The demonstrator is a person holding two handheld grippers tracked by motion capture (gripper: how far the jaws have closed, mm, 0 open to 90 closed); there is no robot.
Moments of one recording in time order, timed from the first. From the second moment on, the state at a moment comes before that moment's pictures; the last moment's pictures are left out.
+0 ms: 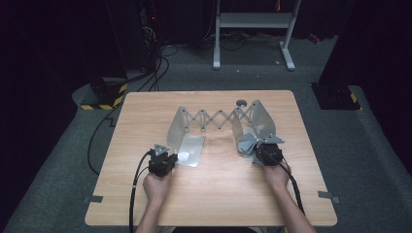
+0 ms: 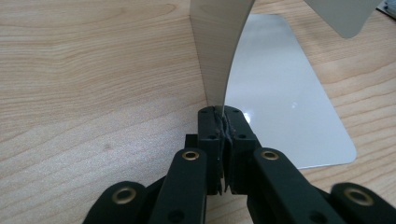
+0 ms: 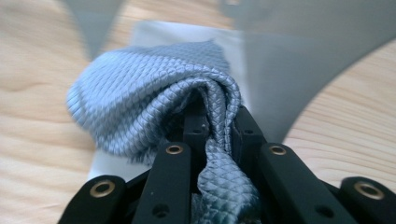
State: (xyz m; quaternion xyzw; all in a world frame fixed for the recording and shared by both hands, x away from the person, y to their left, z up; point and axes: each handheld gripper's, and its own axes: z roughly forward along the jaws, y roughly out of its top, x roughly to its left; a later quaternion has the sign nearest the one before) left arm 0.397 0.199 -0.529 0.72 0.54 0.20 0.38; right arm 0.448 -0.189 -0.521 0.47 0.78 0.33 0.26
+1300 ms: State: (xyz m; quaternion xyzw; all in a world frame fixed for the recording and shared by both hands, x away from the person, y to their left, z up) left arm 0.396 0.198 -0.529 0.72 0.54 0.21 0.38; right arm 0.427 -0.163 -0.518 0.43 0.81 0.34 0.23
